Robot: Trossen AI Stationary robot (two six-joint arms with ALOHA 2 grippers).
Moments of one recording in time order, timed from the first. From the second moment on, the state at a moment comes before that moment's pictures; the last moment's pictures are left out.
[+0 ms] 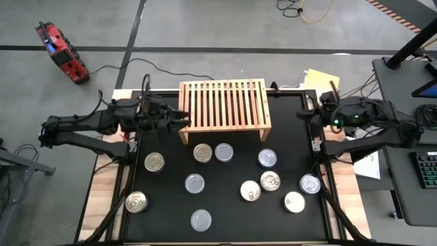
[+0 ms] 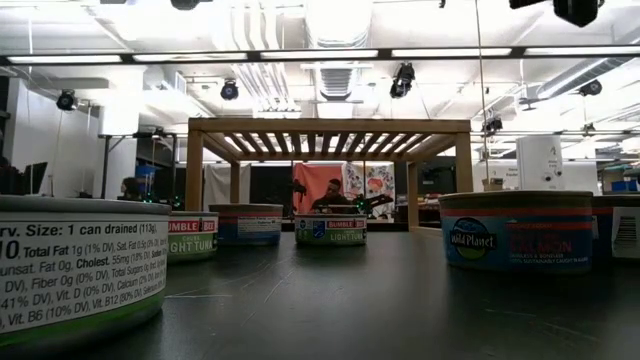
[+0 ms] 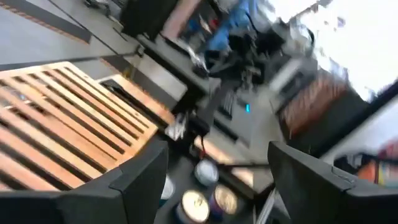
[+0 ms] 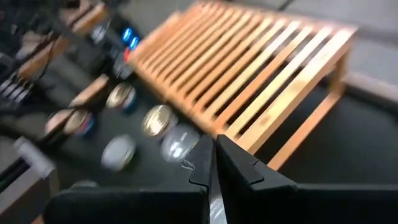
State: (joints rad) left arm 0.00 0.94 1.05 -0.23 -0.12 -0.60; right arm -0.01 0.77 1.17 -1.02 0.27 0.69
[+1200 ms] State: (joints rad) left arm 0.00 1.21 1.37 -0.85 0.14 -0.30; right arm 0.21 1.54 1.19 -1.26 -0.09 1.15
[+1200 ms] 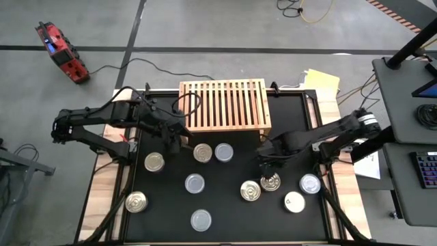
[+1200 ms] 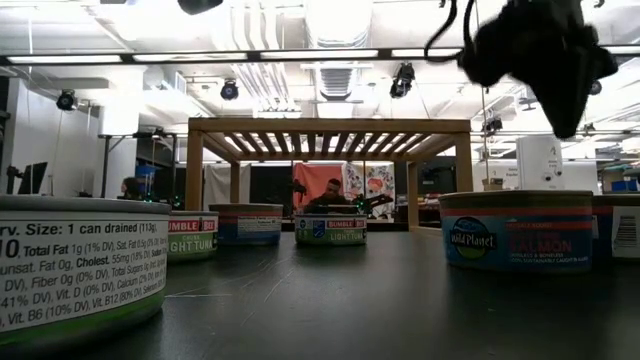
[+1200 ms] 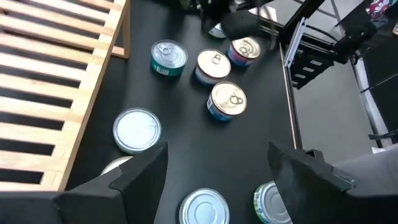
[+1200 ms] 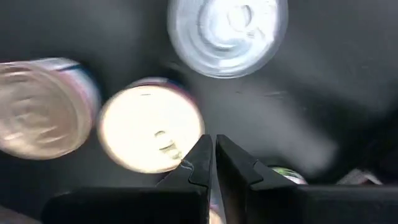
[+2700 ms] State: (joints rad) left arm 0.00 1.22 1.36 -0.74 -0.02 -0.24; right arm 0.59 1.40 1.00 -0.73 0.07 1.40
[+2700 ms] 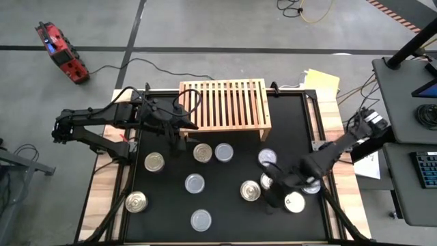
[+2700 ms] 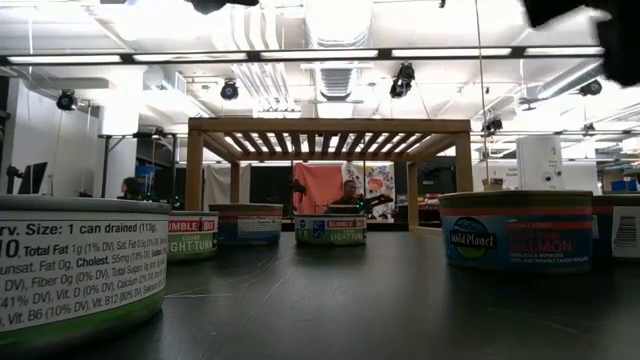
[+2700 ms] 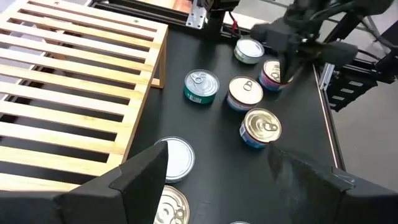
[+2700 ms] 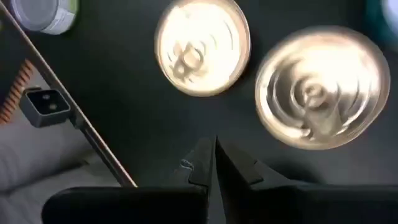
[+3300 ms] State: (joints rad) left arm 0.00 1.22 1.36 -0.73 -0.02 -0.23; right arm 0.66 1.39 0.82 -0.72 0.17 1.62
